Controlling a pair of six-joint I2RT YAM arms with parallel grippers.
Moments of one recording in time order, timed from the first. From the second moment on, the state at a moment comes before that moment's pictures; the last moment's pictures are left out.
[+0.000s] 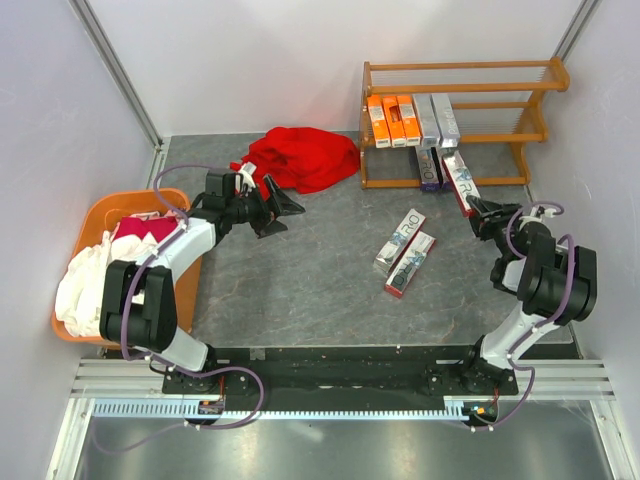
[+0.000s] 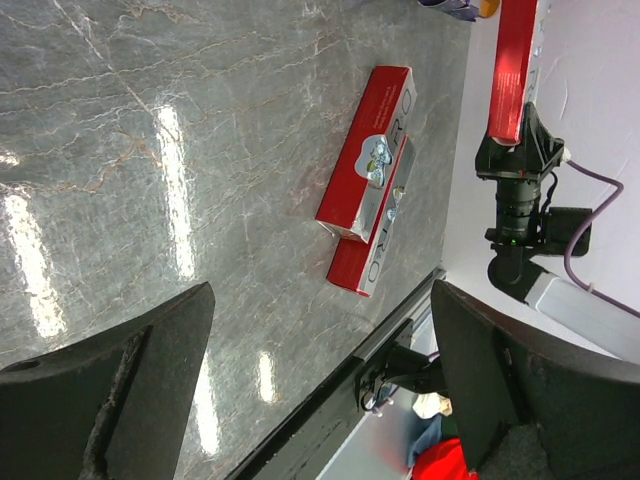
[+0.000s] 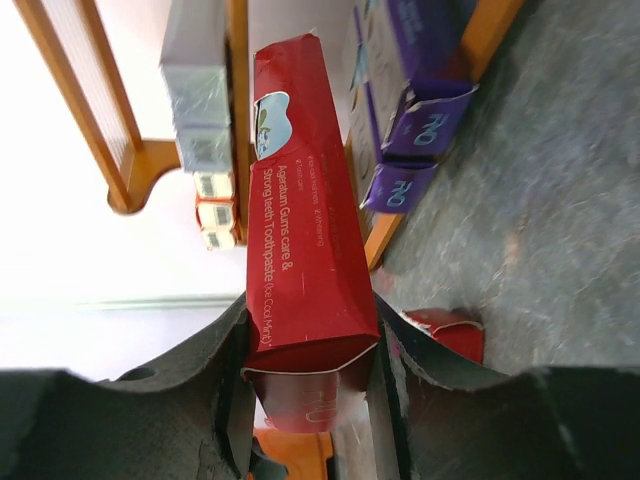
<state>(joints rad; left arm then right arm) -0.19 1.52 0.97 -0.10 0.65 -0.78 -0.41 1.73 0.47 1.16 -0.61 1.36</state>
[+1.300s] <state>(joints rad) -0.19 1.52 0.96 -0.12 0.66 -0.77 -0.36 2.19 1.05 0.94 -0.41 1.32</state>
